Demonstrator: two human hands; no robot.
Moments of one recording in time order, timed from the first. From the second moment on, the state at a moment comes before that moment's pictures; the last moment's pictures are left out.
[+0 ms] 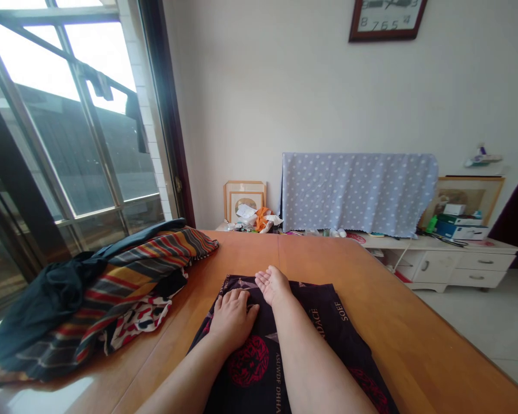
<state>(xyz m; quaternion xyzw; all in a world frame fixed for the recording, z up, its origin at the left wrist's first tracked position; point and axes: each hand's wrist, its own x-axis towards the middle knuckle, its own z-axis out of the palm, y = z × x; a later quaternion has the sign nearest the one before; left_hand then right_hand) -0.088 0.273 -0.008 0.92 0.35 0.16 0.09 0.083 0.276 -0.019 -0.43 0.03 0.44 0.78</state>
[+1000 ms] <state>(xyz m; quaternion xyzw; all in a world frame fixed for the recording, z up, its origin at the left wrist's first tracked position) -0.090 0.271 -0.010 0.93 0.33 0.14 0.06 0.098 0.069 0.012 -0.46 0.02 0.33 0.83</state>
